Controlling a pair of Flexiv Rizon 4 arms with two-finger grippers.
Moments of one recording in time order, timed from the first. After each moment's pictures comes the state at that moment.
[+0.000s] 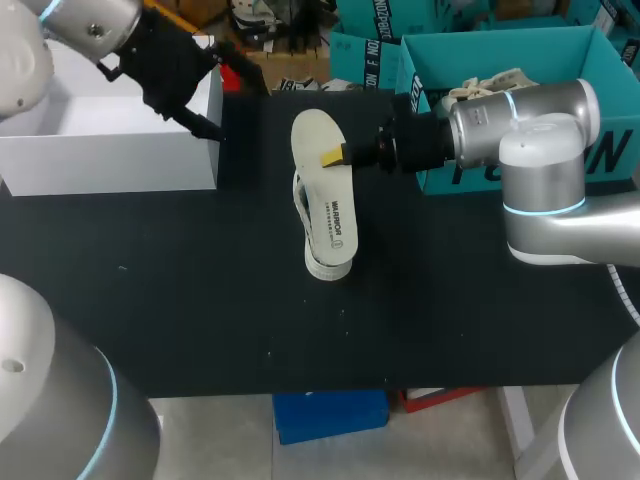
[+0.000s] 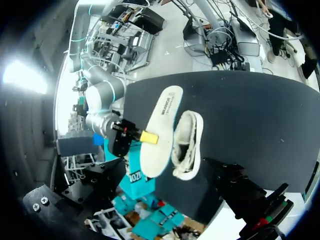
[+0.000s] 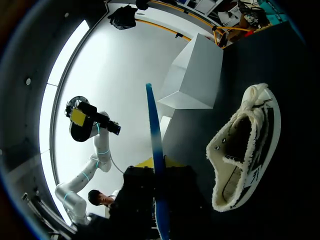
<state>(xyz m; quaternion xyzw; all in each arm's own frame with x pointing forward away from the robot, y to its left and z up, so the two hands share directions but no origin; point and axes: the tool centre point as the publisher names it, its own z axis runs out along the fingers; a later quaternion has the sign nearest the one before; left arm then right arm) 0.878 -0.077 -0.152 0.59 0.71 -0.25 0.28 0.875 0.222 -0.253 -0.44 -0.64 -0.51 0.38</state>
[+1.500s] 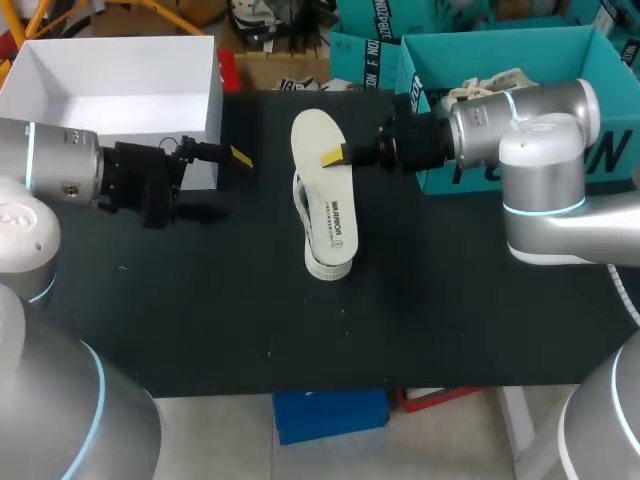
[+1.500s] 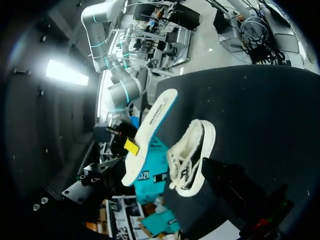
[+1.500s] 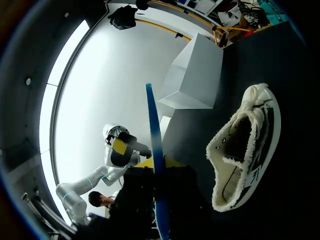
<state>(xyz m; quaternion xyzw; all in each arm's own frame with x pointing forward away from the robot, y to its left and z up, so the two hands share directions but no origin) 0.841 -0.063 -0.248 0.49 0.67 -0.36 0.43 0.875 0.222 -0.253 -0.44 -0.64 -0.51 0.38</state>
